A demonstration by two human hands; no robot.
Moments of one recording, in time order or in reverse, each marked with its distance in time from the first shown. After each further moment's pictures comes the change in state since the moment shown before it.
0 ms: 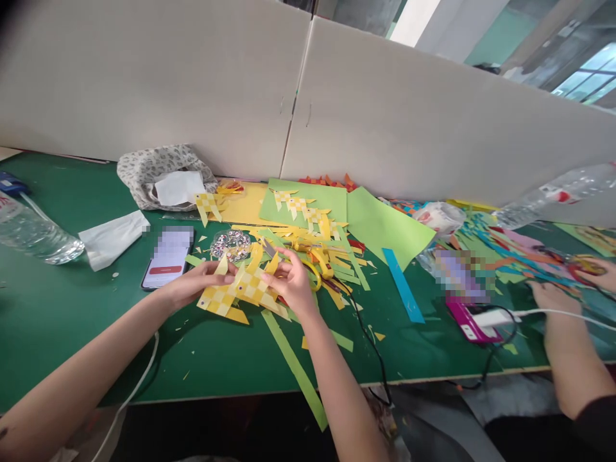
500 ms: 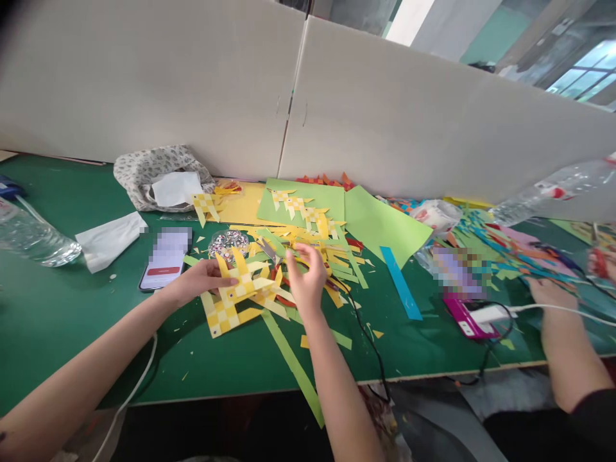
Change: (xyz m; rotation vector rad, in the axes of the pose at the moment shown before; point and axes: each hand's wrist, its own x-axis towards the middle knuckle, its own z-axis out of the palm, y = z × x) left_hand 0.009 -0.008 0.000 0.163 0.098 -0.050; right_hand 0.007 0.008 -0.017 -0.481 0.502 -0.383
